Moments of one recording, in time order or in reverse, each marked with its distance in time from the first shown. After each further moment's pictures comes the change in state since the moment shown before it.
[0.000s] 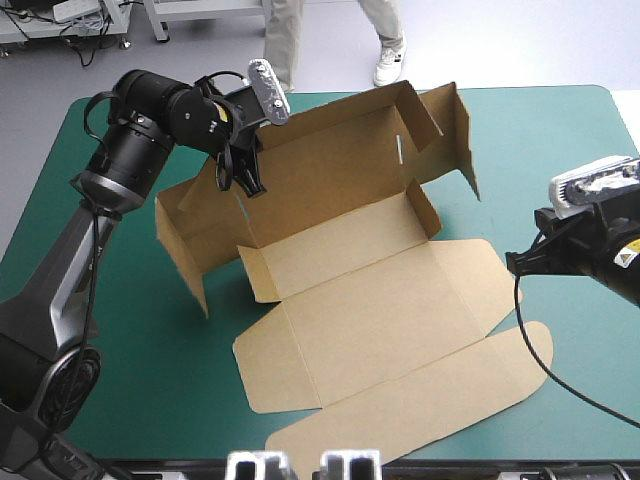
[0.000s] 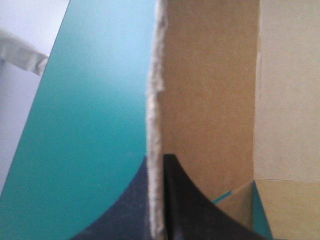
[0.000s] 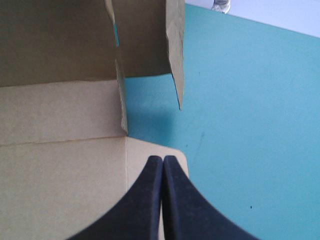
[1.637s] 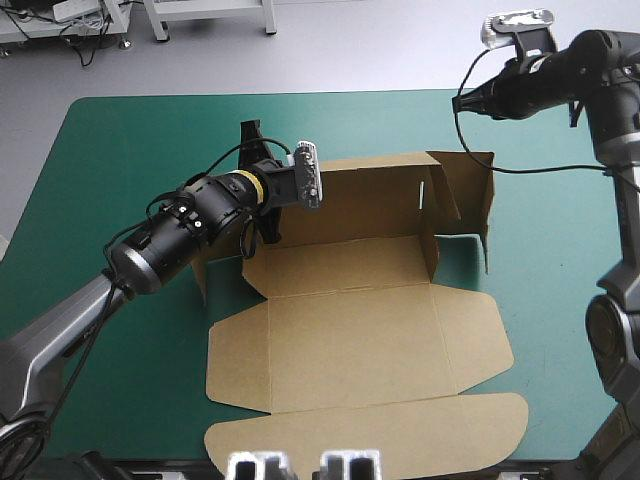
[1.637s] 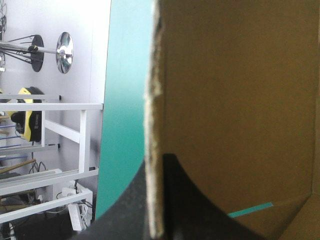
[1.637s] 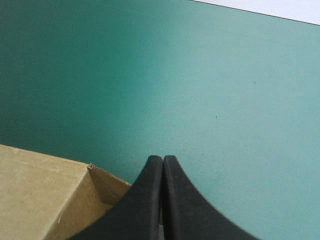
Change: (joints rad) left arm -0.187 -0.190 0.619 0.409 -0.635 -0.078; right arm 0.000 0.918 -0.926 0.057 0.285 0.091
